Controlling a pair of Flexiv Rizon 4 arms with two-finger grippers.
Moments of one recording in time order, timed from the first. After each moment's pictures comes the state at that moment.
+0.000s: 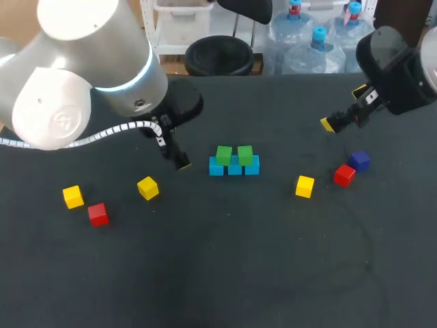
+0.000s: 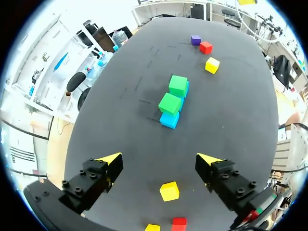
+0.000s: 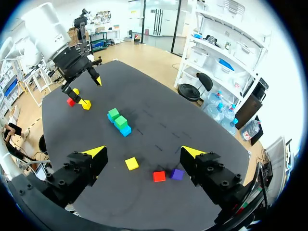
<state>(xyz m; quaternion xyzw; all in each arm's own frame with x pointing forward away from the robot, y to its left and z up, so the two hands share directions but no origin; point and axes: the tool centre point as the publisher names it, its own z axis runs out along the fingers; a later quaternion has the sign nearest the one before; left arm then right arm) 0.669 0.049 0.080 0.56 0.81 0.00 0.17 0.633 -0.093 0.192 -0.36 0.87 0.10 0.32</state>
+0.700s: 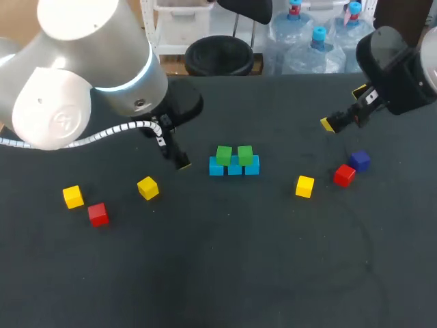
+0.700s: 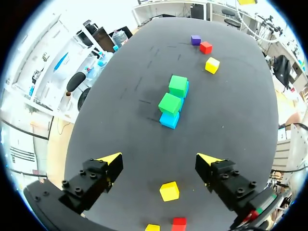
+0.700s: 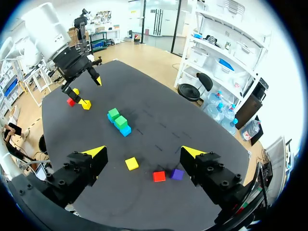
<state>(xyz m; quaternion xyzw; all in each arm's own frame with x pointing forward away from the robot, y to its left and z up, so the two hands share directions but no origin) 0.669 0.049 0.080 0.56 0.81 0.00 0.17 0.633 -0.093 0.192 -0.36 0.87 0.10 0.32</state>
